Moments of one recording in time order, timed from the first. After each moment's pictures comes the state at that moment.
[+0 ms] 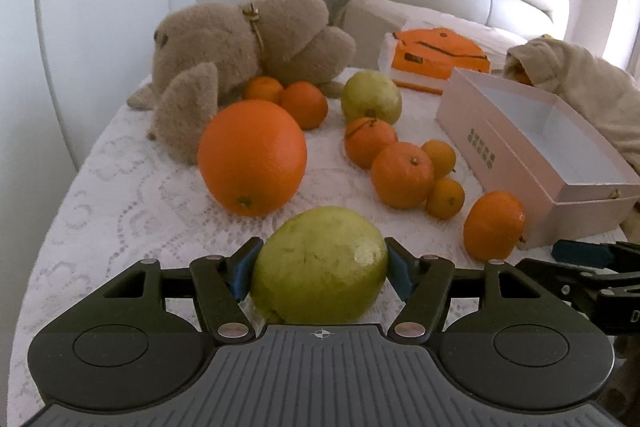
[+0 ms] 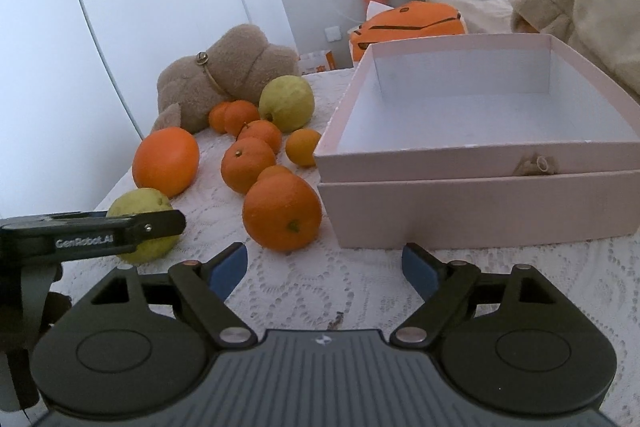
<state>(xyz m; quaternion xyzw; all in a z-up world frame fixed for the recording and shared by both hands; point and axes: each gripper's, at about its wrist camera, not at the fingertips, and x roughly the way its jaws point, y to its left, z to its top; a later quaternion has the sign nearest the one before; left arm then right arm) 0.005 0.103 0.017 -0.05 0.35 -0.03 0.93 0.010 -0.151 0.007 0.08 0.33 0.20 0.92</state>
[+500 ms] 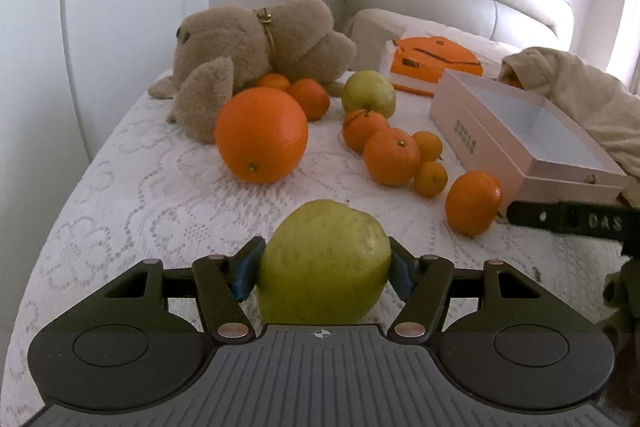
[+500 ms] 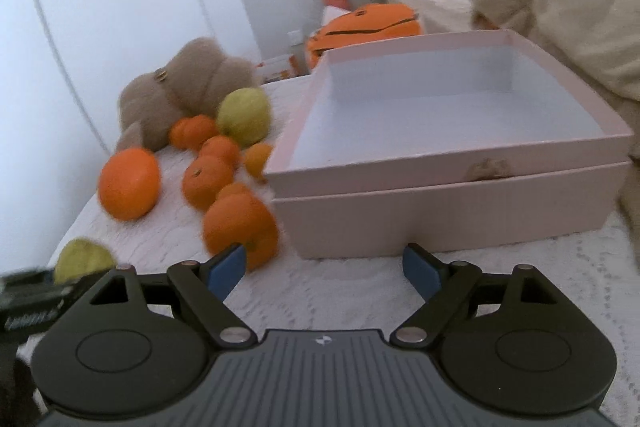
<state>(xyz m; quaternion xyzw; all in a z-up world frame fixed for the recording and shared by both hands) -0.037 0.097 0.020 -0.06 0.33 -0.01 0.94 0.020 -0.162 0.011 0.09 0.34 0.13 0.93</state>
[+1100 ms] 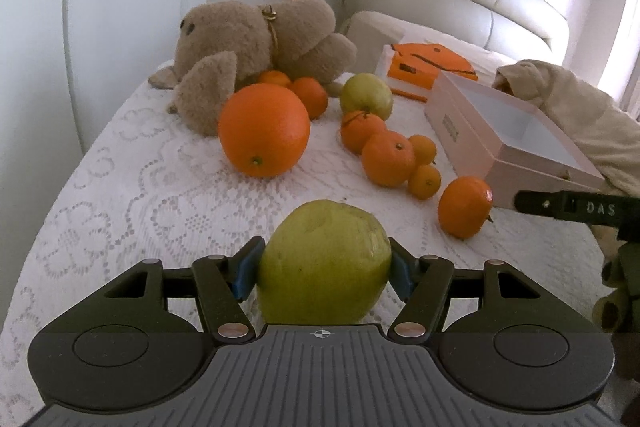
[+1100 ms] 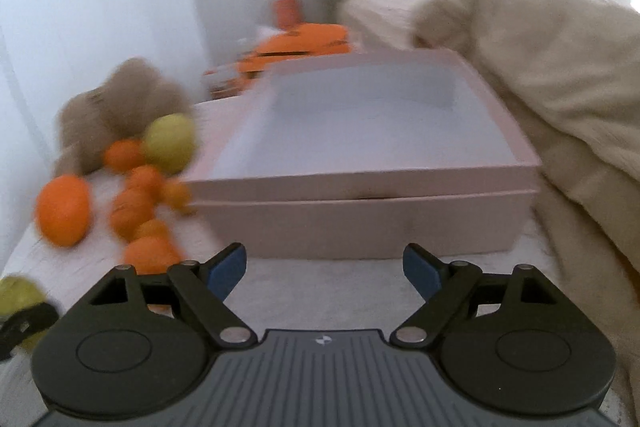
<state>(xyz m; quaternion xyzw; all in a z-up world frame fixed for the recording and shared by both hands) -0.042 0.109 0.023 -0.09 0.33 -0.03 0.94 0.034 -0.178 0.021 0.05 0.33 0.08 0.94</state>
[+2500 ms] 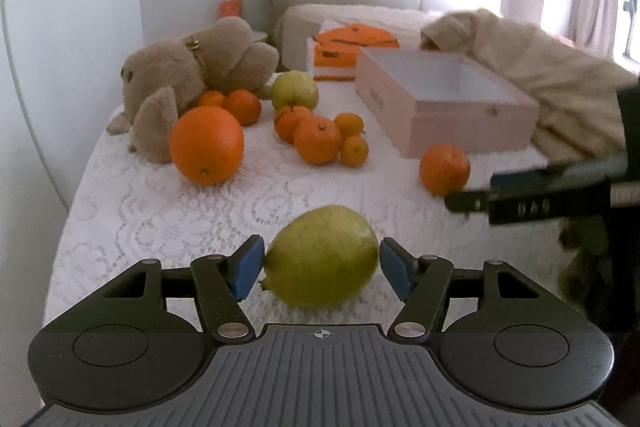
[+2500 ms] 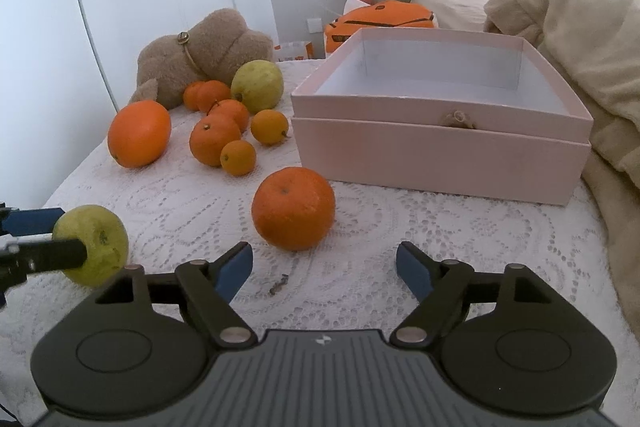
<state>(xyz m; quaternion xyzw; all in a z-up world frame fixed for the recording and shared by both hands) -0.082 0.075 0.042 0.04 0.33 -0.11 0.94 -0.007 -0.170 0.005 0.02 0.34 0.16 0.93</state>
